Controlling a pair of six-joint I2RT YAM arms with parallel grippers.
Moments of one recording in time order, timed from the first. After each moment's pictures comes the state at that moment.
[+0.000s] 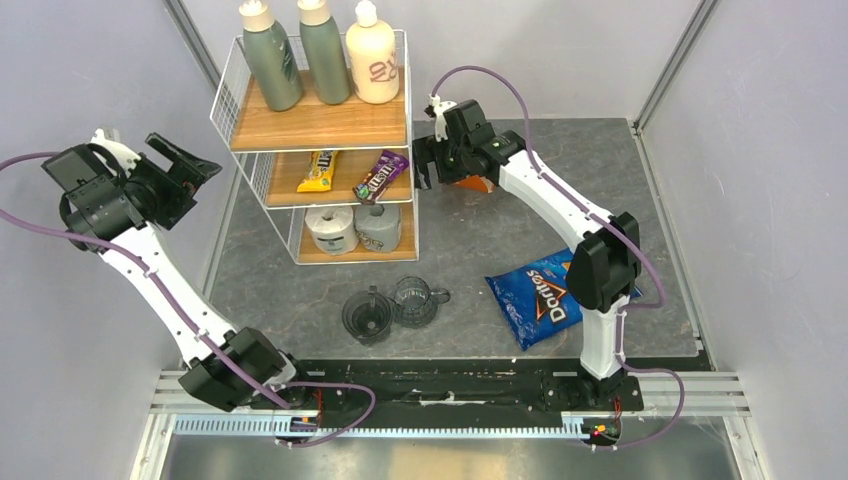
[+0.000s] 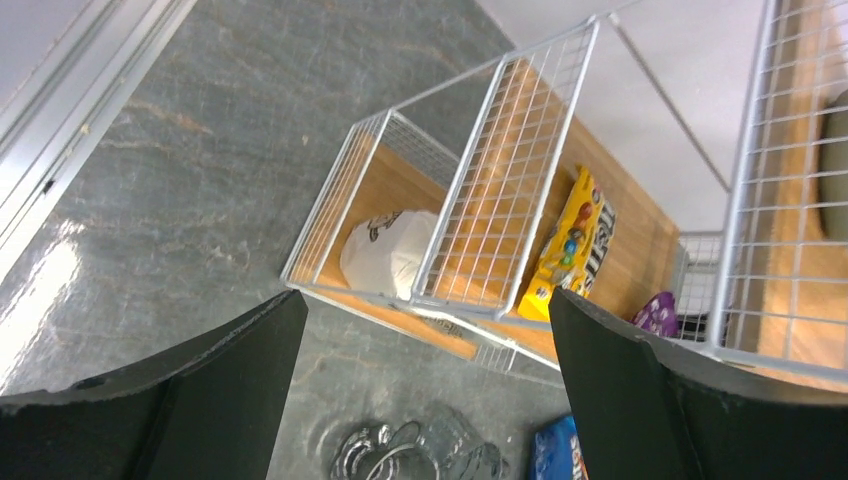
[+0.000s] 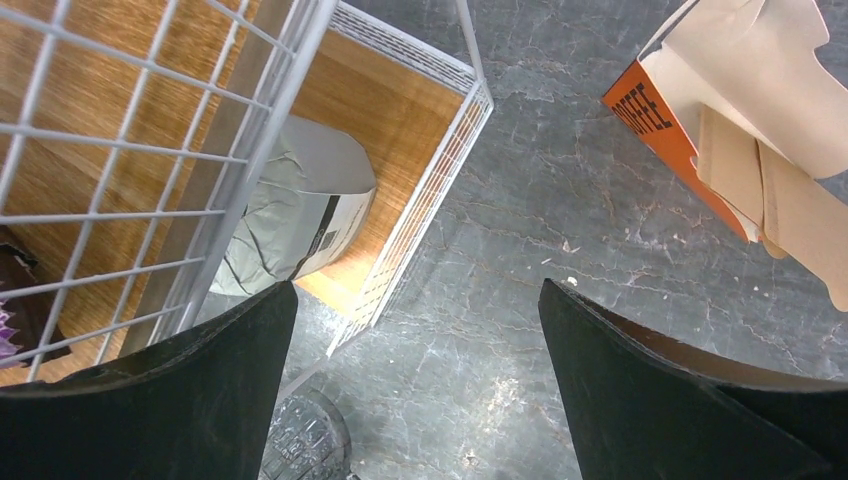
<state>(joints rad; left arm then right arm) 0.76 1.28 1.67 -1.03 0.63 -0.35 0.60 1.97 1.91 -0.67 -0.11 0.20</state>
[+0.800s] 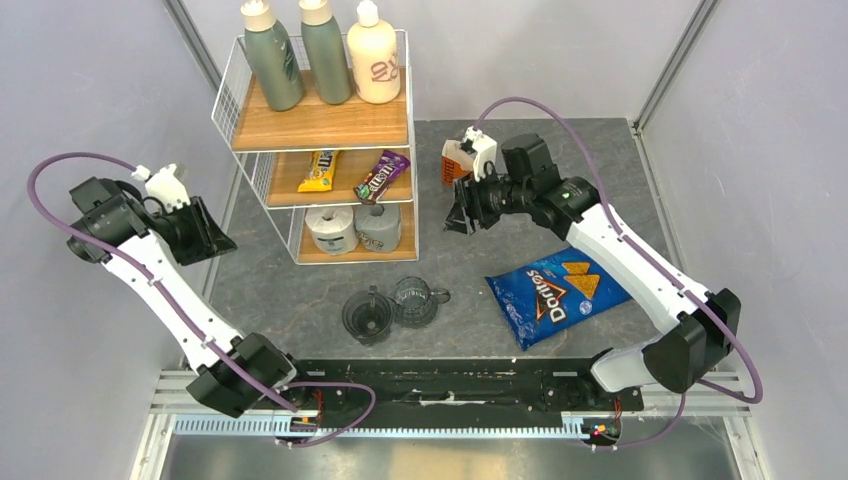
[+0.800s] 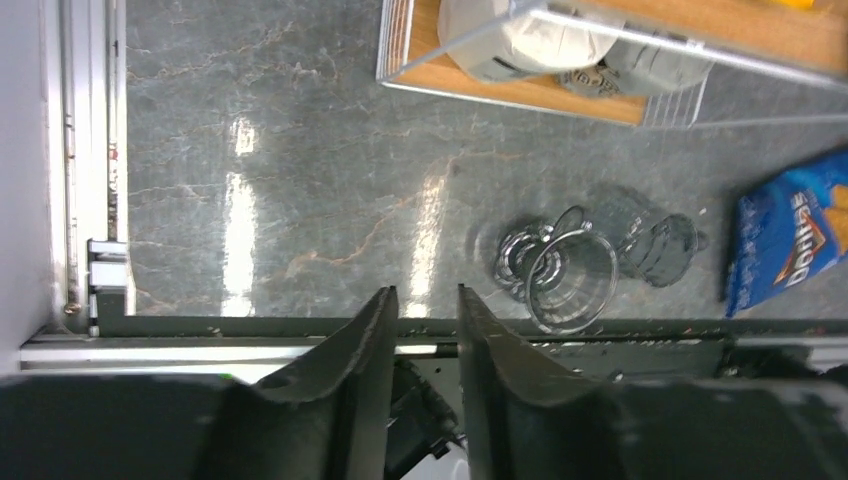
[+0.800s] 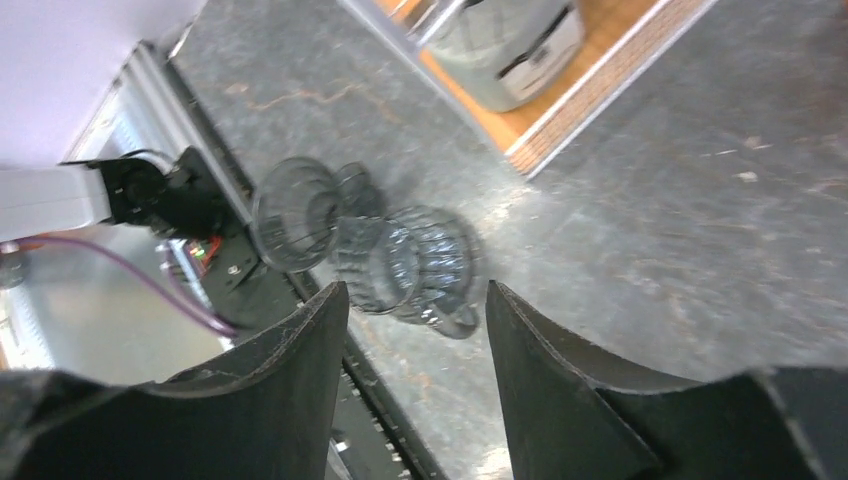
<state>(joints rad) 0.79 1.27 1.65 -1.54 0.58 0.39 0.58 1.42 1.41 -0.60 -0.45 0.16</state>
